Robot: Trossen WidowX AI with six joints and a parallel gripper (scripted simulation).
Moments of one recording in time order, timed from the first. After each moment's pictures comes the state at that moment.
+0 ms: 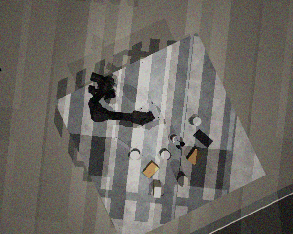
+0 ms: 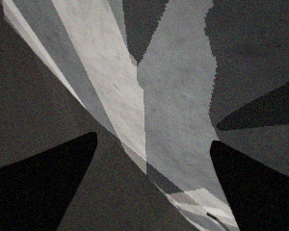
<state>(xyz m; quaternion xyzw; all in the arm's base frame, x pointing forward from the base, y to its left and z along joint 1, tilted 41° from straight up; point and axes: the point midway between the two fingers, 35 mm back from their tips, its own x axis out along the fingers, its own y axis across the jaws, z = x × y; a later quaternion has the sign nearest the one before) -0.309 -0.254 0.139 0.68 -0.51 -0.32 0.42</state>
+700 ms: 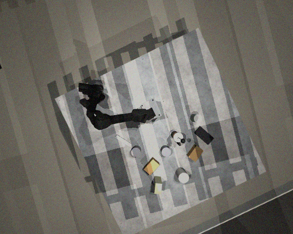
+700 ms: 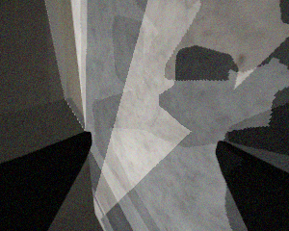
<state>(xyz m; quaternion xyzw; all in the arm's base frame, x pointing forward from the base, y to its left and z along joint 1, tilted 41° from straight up) -0.266 -0.317 0.205 0.53 -0.35 -0.47 0.61</state>
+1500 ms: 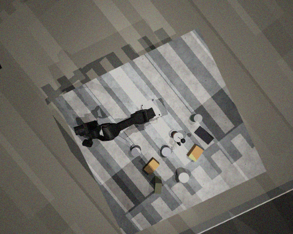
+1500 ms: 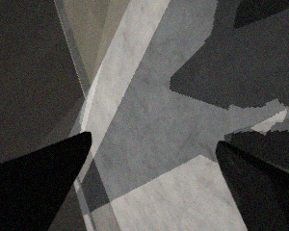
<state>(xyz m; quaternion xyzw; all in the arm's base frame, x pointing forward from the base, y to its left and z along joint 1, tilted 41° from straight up) -0.014 -0.412 0.278 0.45 -0.15 -0.45 0.75</state>
